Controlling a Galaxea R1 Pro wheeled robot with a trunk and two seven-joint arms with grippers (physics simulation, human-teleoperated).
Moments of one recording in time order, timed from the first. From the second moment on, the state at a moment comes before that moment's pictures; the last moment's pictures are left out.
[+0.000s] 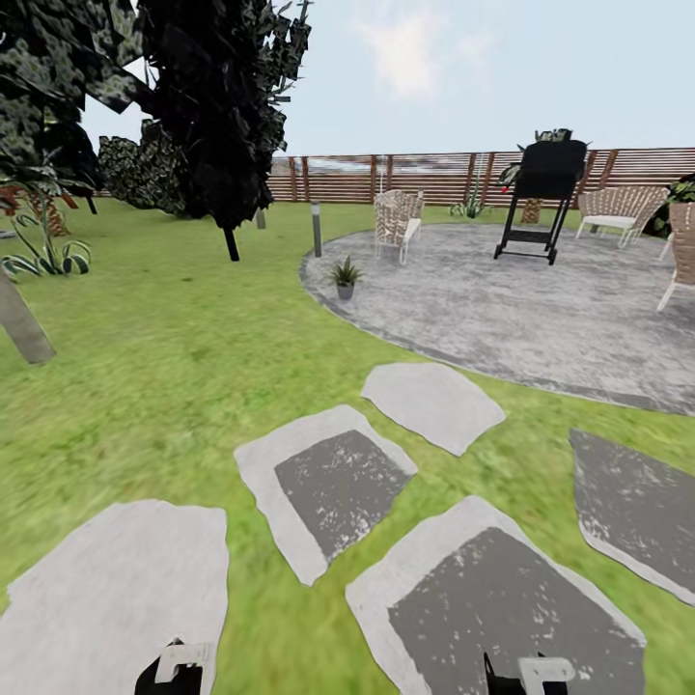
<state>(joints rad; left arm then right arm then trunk) -0.40 0.13 -0.65 -0.13 0.66 -0.44 0.10 -0.38 -0.08 -0.42 -0.03 0.49 -0.69 -0.13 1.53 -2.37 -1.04</state>
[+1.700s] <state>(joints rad) -0.40 0.13 -0.65 -0.13 0.66 -0.44 0.10 -0.38 -0.08 -0.42 -0.03 0.49 -0.69 -0.13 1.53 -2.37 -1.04</state>
